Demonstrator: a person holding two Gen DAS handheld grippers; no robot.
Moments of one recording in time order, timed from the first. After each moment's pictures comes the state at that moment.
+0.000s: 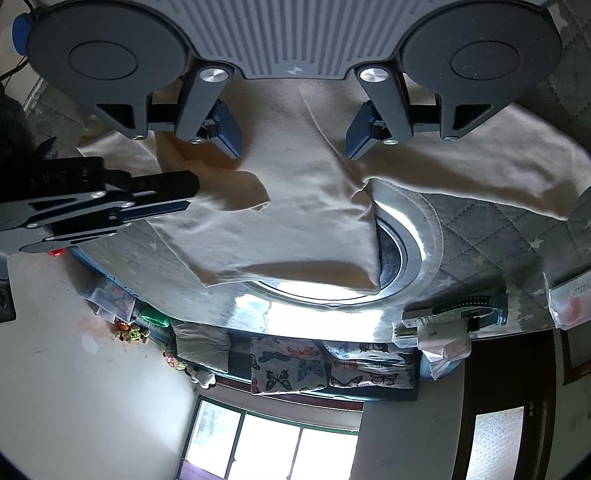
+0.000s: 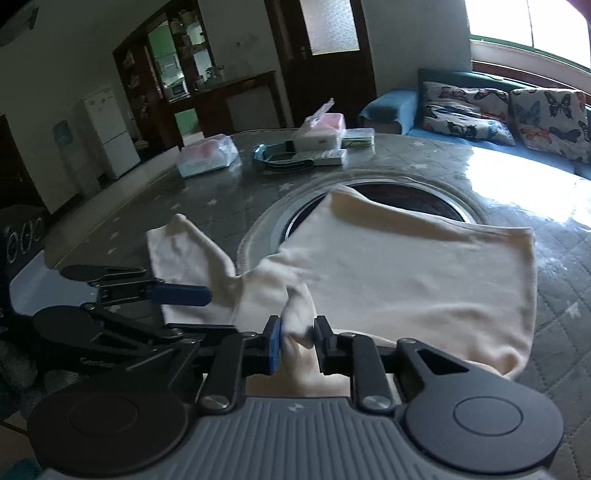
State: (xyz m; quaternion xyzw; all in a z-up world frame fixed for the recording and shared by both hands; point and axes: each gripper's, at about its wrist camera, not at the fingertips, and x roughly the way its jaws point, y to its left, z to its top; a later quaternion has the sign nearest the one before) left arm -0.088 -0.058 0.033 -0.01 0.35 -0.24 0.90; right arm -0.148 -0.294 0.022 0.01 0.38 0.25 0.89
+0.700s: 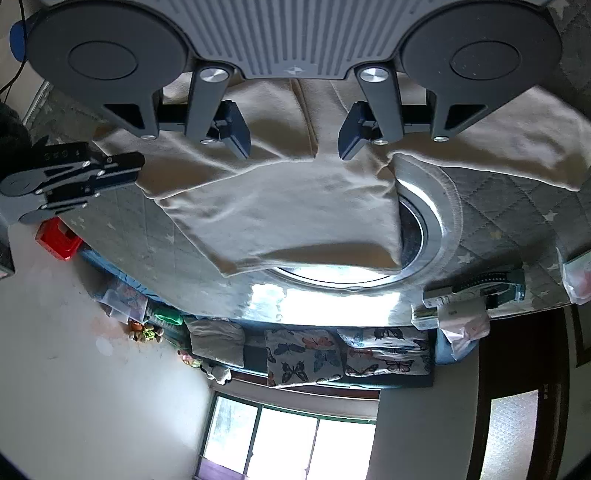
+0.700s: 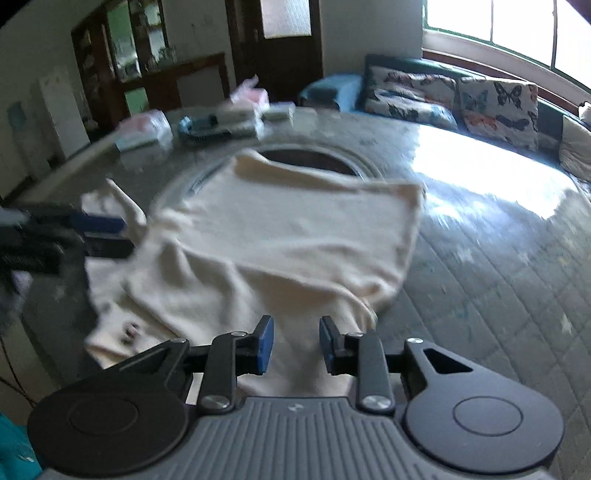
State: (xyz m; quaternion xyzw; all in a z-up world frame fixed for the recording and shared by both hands) left arm -0.087 -0.077 0.042 0.00 0.34 -0.26 0.90; right arm -0.169 -0.378 0.001 -0.02 0.42 0.15 0.89
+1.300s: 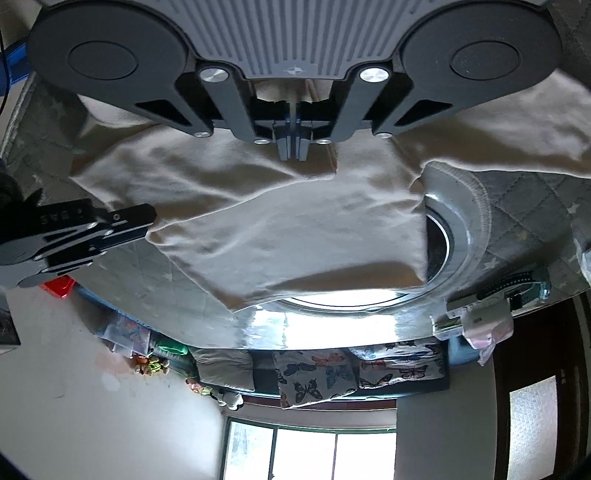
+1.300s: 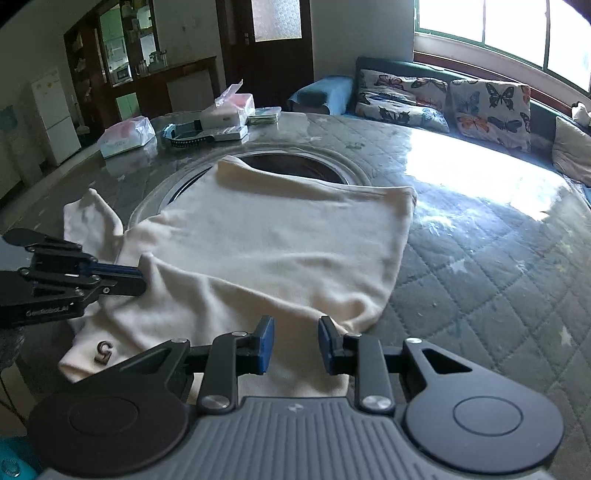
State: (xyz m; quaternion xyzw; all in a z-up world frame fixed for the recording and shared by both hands) left arm -0.081 -0.103 0.014 0.06 0.35 -0.26 0.90; right arm -0.145 -0.376 -0.005 -0.03 0.40 0.15 0.90
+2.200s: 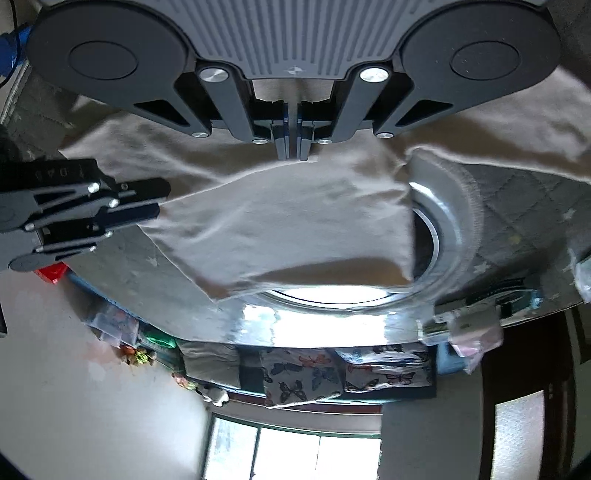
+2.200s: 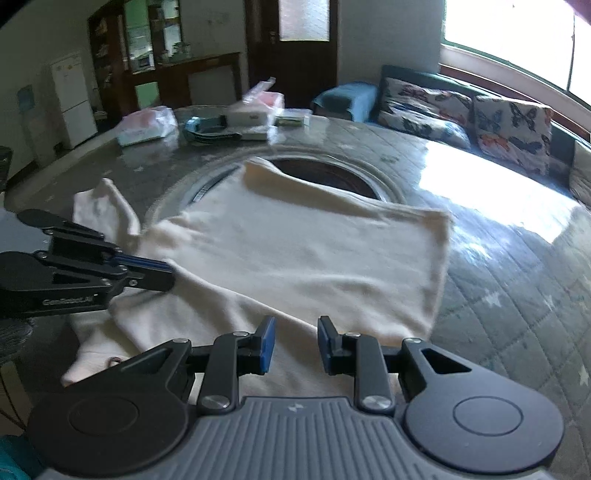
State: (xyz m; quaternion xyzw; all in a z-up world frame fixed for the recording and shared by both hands) left arm -0.065 -0.092 0.021 0.03 0.36 -0.24 0.90; right arm -0.136 -0.338 -0.002 -0.07 0.39 0.19 0.90
